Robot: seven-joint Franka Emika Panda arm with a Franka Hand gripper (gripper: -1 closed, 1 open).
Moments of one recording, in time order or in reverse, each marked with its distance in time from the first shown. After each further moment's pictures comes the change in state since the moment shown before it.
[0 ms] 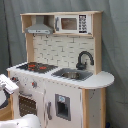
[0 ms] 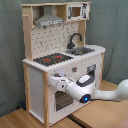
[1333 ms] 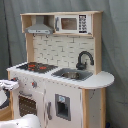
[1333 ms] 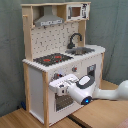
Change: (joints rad) arm 0.006 -0.013 0.001 -0.009 -0.109 0.011 -0.320
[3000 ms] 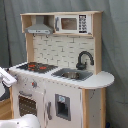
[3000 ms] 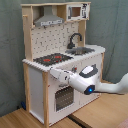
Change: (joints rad) arm 0.040 0.077 -0.092 -0.025 0.046 0.081 0.363
